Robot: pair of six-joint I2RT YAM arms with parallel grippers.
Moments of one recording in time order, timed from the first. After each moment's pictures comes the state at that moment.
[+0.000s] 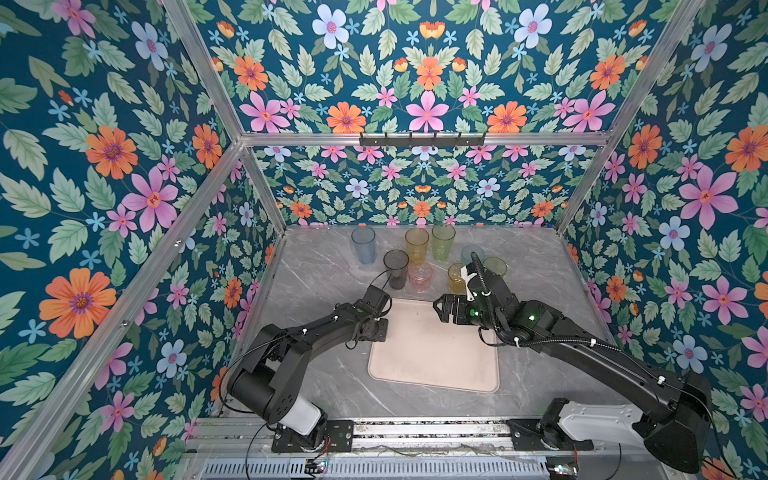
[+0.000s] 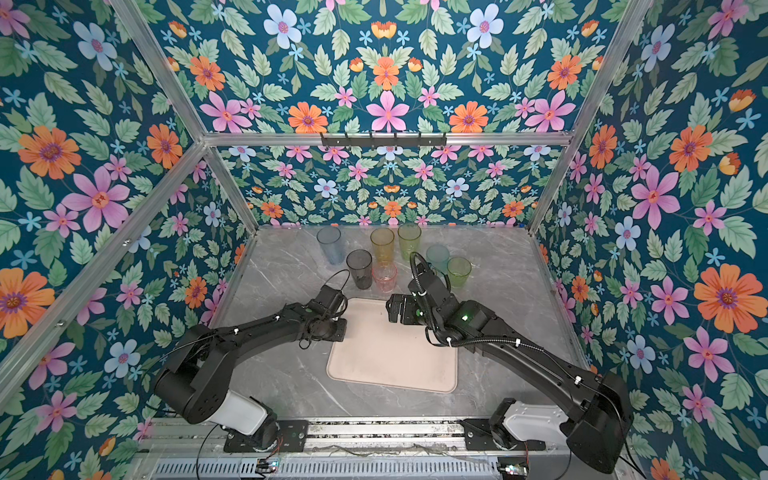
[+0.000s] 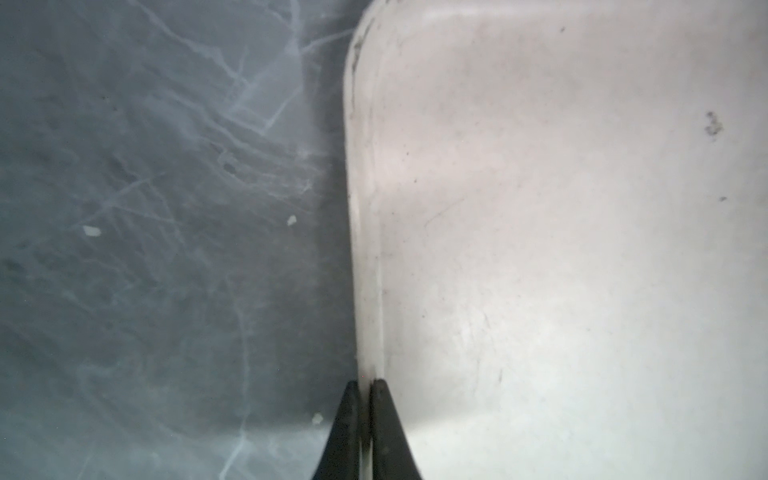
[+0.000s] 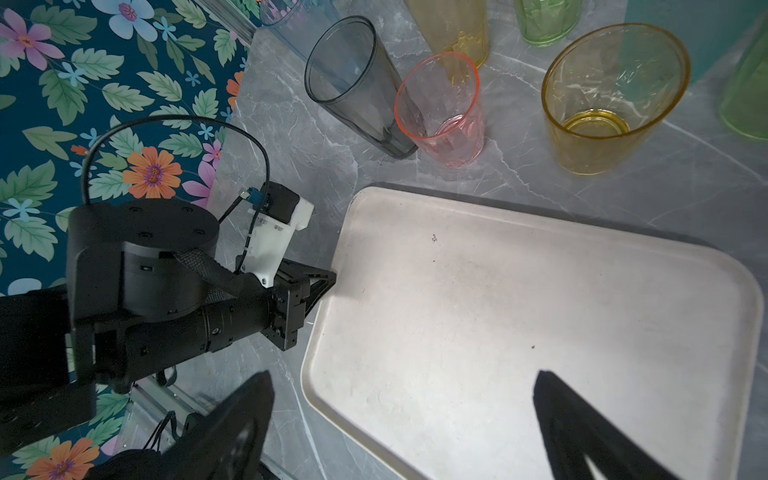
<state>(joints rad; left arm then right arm) -0.58 1.53 0.79 -0.46 -0.08 -0.37 0.80 1.22 1.06 -0.56 0.07 0.74</state>
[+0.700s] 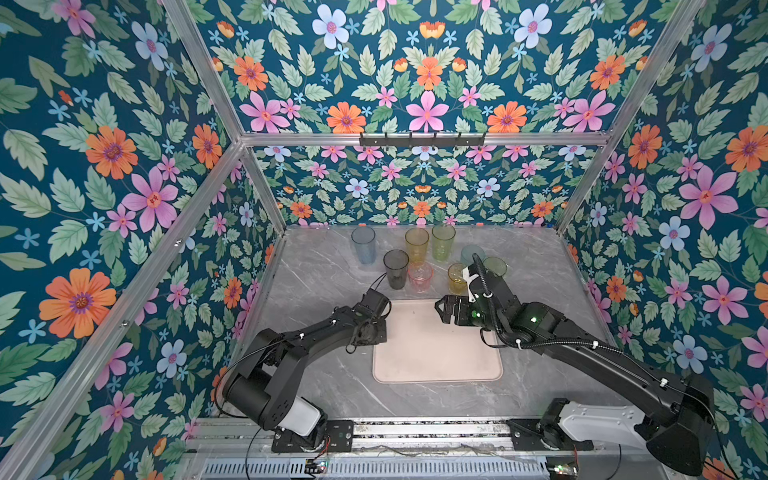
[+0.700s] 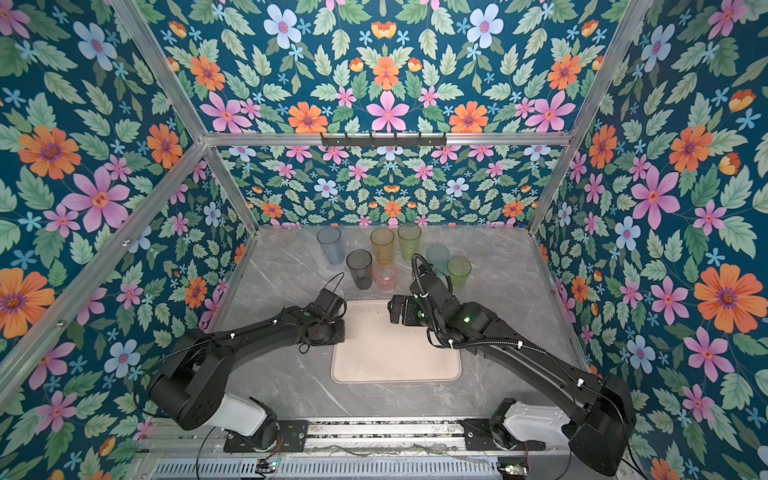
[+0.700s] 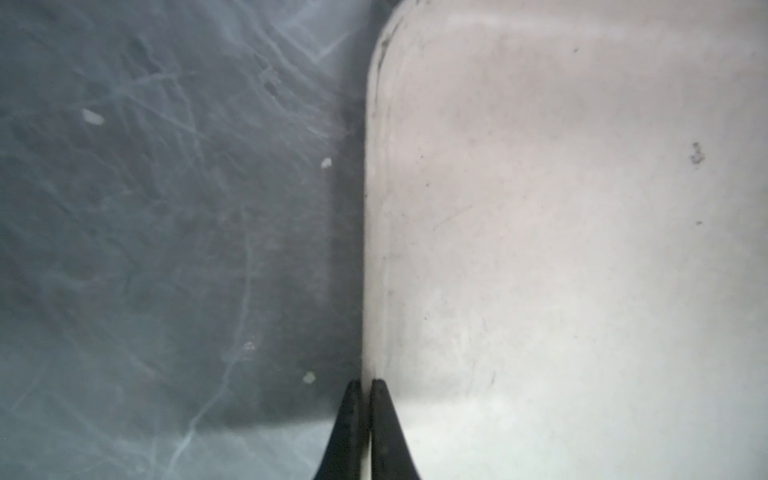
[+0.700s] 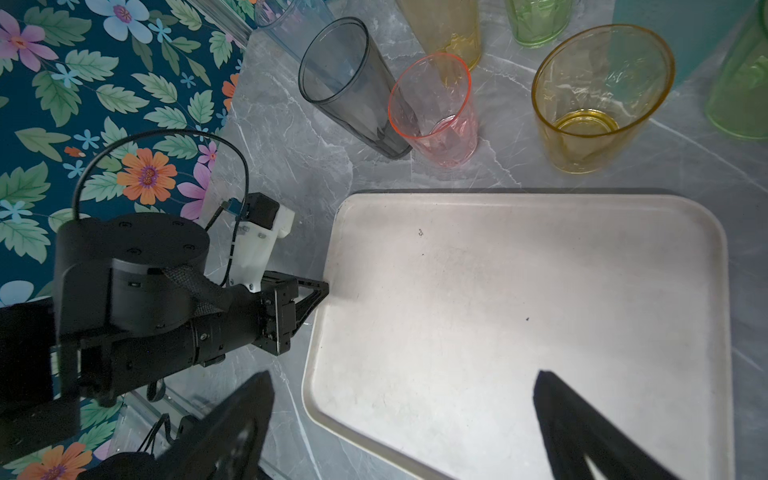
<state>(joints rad) -0.59 1.50 0.76 -0.48 -0.07 -0.58 0.80 1.20 1.04 -0.56 0.08 0.74</state>
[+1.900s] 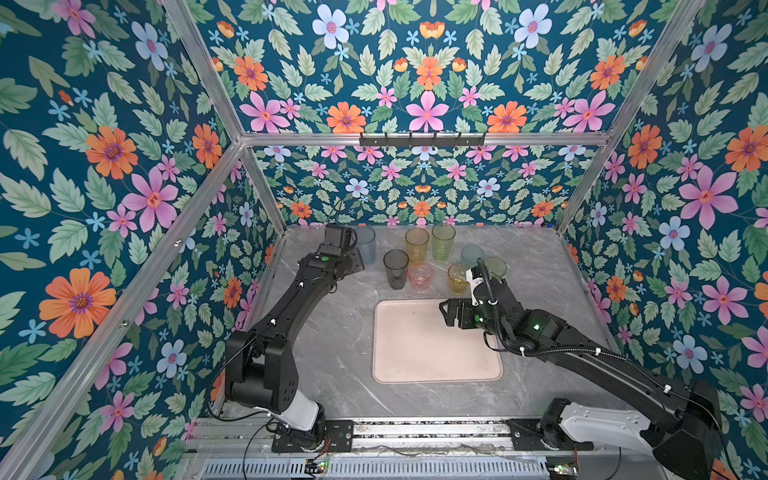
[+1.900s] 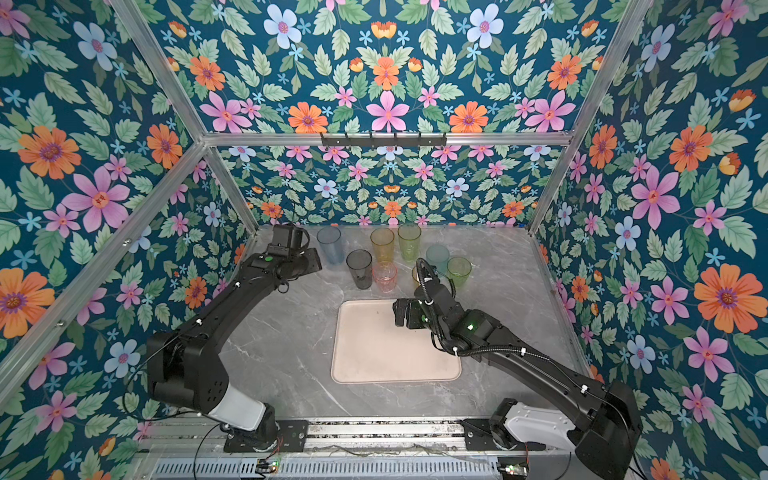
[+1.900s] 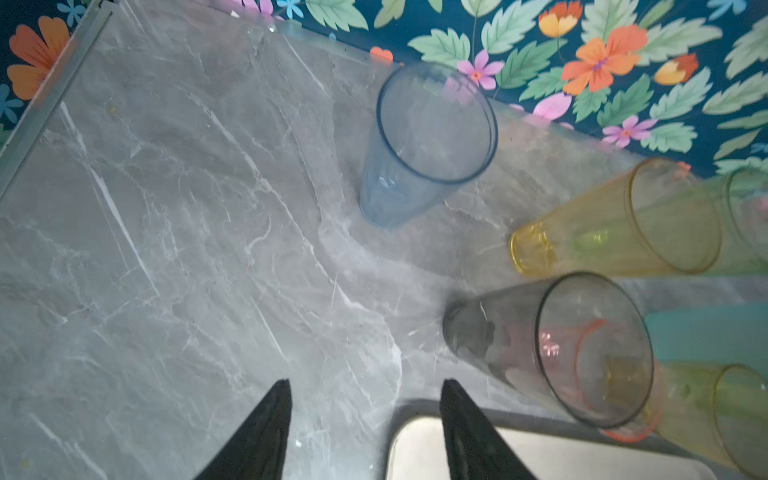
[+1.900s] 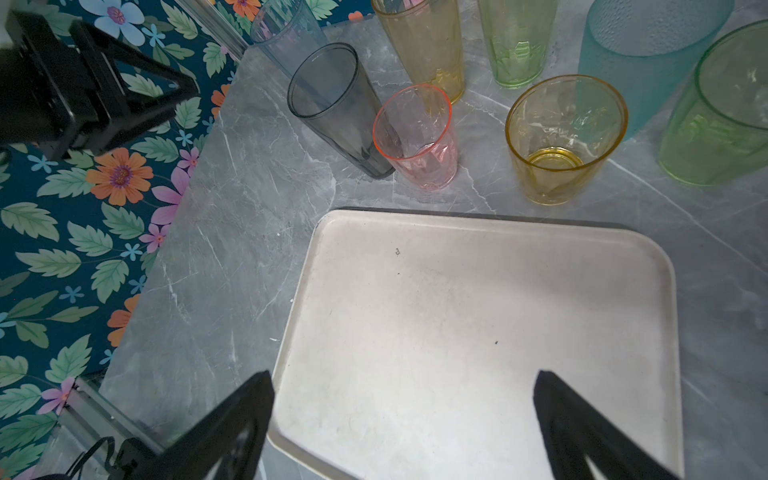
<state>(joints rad) -0.25 1.58 1.34 -0.56 -0.11 -0.44 0.79 1.16 0.95 -0.47 0.15 0.63</state>
